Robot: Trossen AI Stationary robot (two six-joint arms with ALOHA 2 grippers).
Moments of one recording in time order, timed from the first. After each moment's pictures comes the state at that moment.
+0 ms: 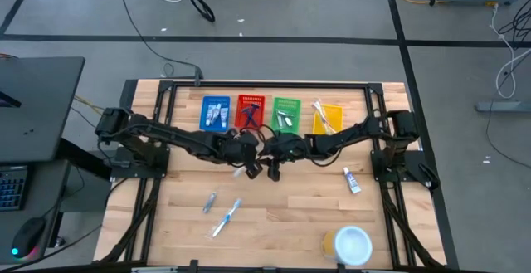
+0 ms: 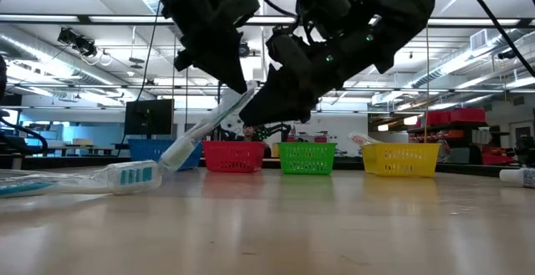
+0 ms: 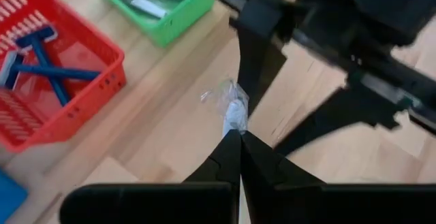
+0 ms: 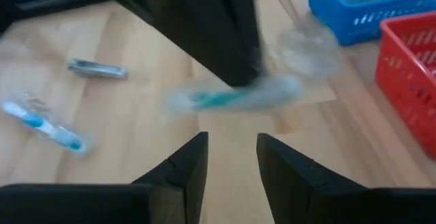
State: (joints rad) left arm -0.14 1.60 1.12 -0.46 -0.42 -0.65; right arm 0.01 1.87 0.96 0.37 0.01 0.19
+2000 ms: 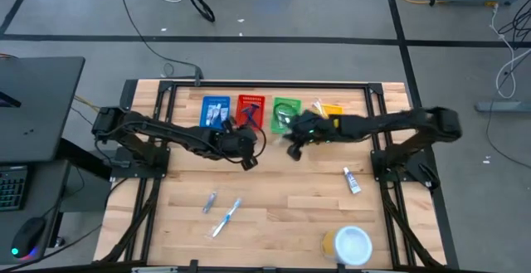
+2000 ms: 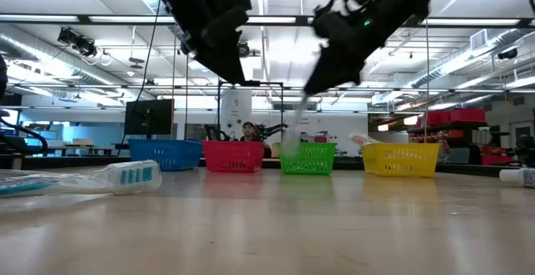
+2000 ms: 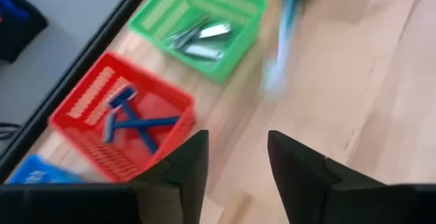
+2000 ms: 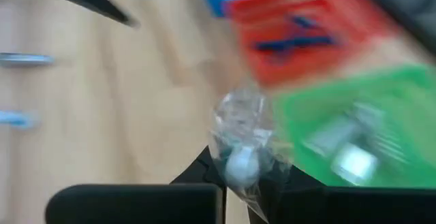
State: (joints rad) left arm -0.11 1.56 1.12 -0.49 -0.59 -0.36; right arm -0.09 1.49 0.93 -0.16 0.13 0.24
